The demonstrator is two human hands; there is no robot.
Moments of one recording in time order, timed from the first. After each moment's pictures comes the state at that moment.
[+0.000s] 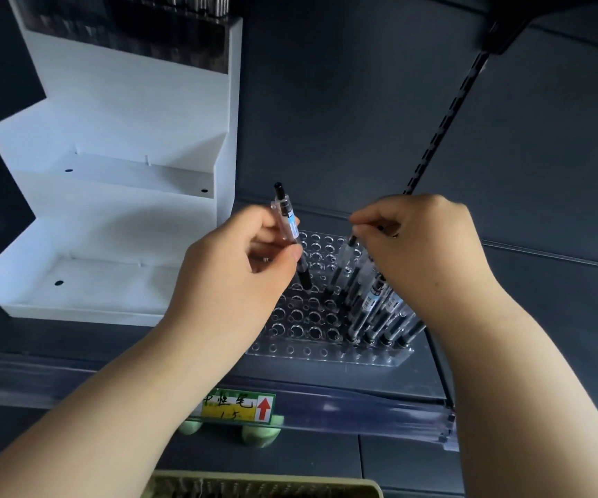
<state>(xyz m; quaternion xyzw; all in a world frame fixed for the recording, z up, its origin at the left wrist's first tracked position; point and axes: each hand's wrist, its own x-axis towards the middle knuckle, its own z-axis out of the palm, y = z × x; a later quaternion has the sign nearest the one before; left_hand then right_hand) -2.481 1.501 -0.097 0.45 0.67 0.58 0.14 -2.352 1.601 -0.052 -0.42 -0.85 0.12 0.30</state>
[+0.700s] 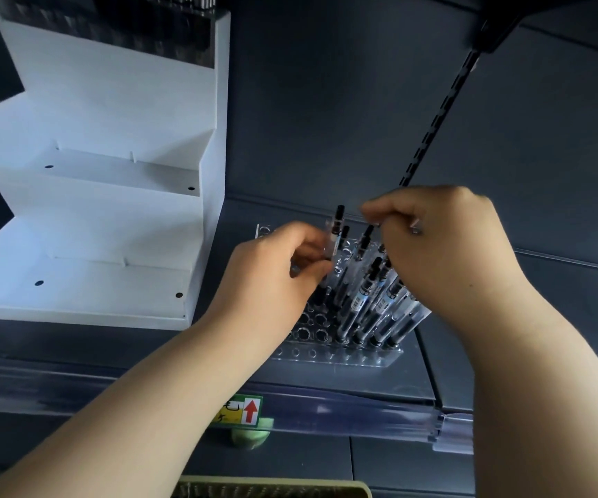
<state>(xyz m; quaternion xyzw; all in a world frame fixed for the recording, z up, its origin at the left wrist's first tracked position) -2.462 1.533 -0.110 0.52 0.67 0.52 0.11 -2.336 1.598 -0.038 -0.41 -0.85 0.09 0.32</state>
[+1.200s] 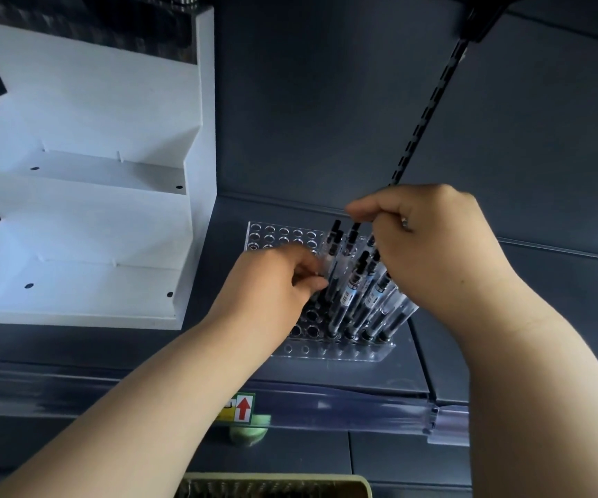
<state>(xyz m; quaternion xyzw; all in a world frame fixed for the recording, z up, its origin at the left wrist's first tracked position) -2.460 1.544 -0.127 0.53 0.73 0.41 0.15 -2.330 1.599 -0.038 -0.42 -0.85 0.13 0.28</state>
